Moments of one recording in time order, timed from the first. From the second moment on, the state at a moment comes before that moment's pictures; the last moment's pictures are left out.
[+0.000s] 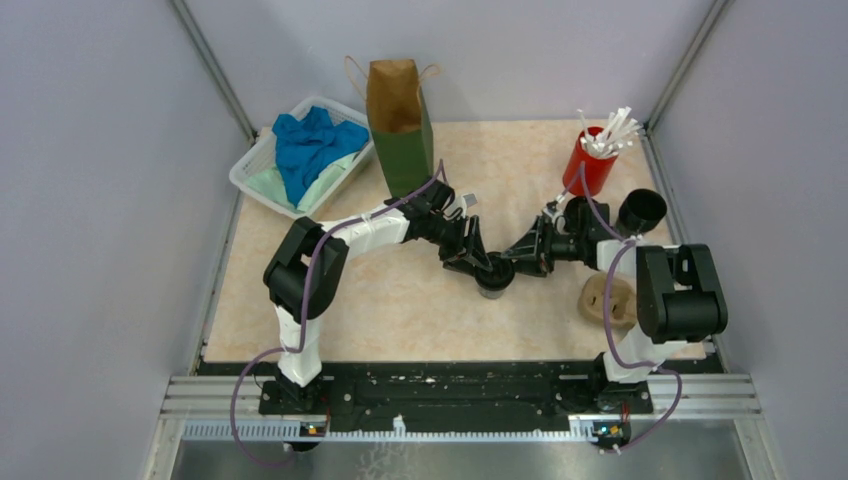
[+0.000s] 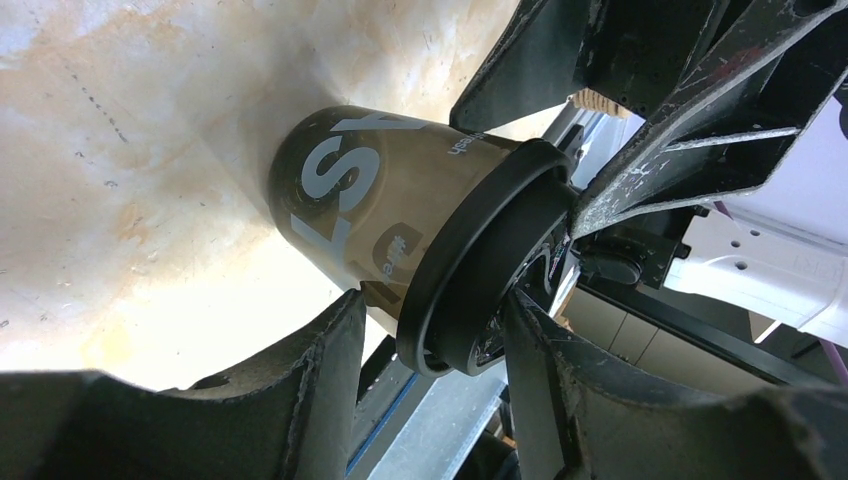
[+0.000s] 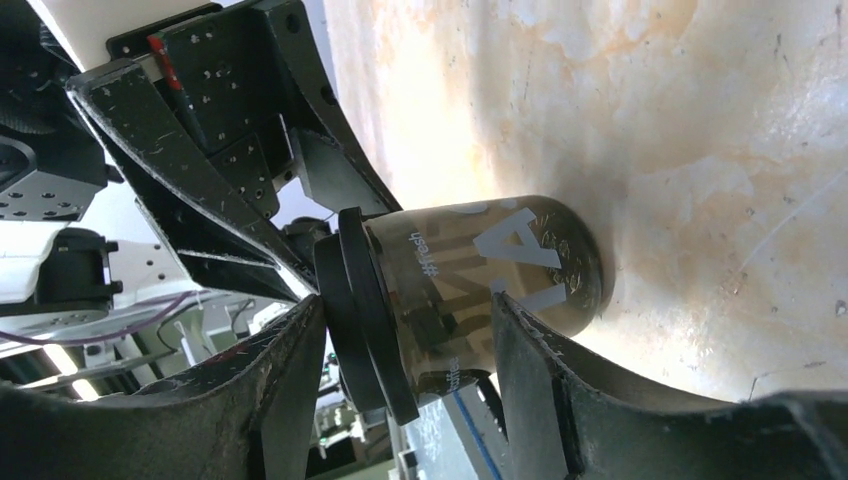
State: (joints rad) left arm -0.66 1.96 1.33 -0.33 0.76 -0.71; right arm 0.05 1.63 0.68 0.03 -1.11 0.64
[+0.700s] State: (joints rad) left arm -0.66 1.96 1.36 -0.36 0.75 -0.69; right arm 0.04 1.56 0.58 0.21 -1.06 0.68
